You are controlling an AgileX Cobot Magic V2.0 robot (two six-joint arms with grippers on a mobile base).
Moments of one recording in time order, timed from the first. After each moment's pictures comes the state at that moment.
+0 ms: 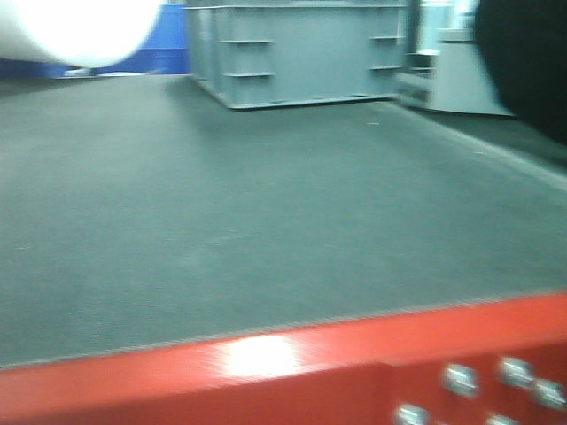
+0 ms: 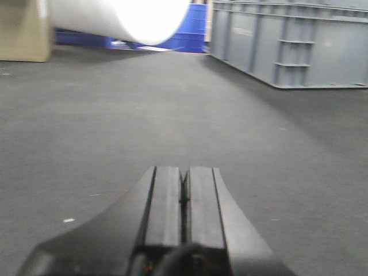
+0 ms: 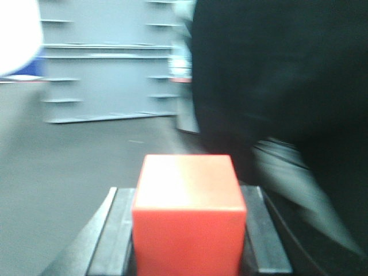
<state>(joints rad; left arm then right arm) 0.00 -0.01 0.03 -0.05 0.02 0.01 -0.01 0.21 -0.28 0.00 0.09 0.04</state>
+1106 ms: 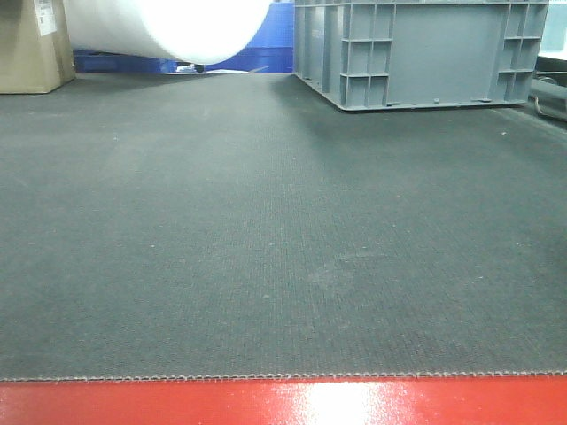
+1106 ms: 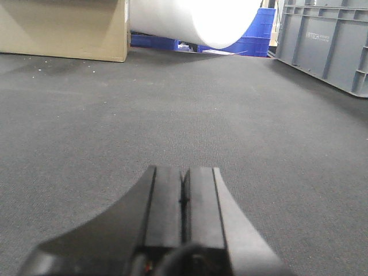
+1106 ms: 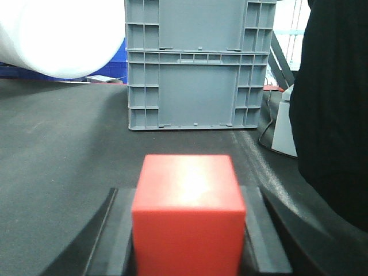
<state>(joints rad) 0.00 -0.01 0.03 -0.05 0.02 0.01 -0.01 0.21 -0.28 0.00 0.09 0.04</state>
